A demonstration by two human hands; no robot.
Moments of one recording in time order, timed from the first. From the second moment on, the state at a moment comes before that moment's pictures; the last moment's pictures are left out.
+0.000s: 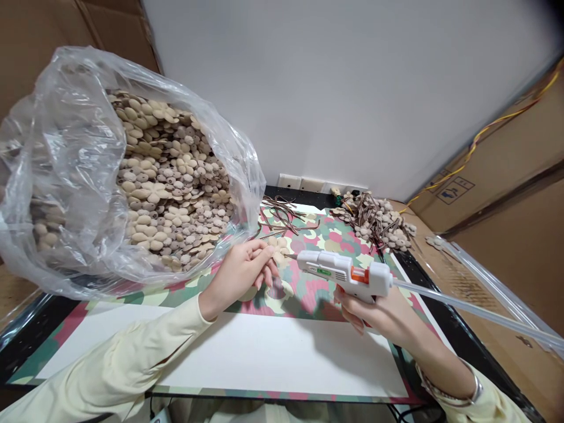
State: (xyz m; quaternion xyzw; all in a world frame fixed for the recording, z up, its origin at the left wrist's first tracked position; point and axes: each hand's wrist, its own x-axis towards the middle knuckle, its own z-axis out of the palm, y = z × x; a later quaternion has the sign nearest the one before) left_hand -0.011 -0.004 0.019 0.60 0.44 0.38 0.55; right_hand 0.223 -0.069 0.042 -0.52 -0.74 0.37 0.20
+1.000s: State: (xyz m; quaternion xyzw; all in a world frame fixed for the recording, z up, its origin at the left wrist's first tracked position) left_hand -0.032 0.012 0.031 0.47 0.40 0.53 0.58; right_hand 0.297 0.006 -0.005 -0.61 -0.78 -0.04 0.12
